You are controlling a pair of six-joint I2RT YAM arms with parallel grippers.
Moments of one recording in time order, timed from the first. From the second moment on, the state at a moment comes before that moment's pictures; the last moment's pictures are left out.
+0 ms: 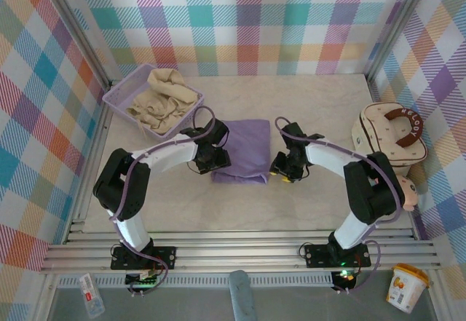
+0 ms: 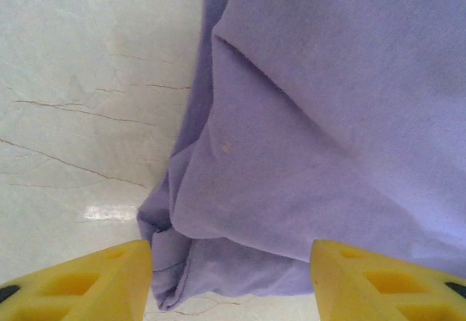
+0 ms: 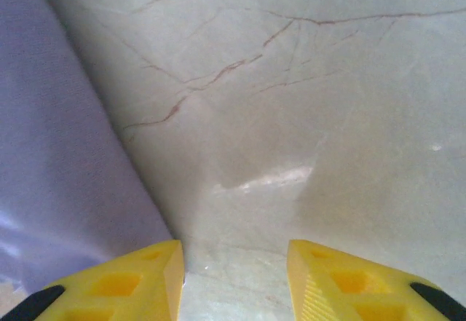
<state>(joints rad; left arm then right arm) -0.62 1.77 1.20 -0.71 0.03 -0.83 0.44 1.63 0.96 -0.66 -0.24 0.81</state>
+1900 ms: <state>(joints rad) -0.67 1.76 1.35 -0.72 0.01 -0.91 0.56 1.62 1.12 -0.70 -0.17 0.73</state>
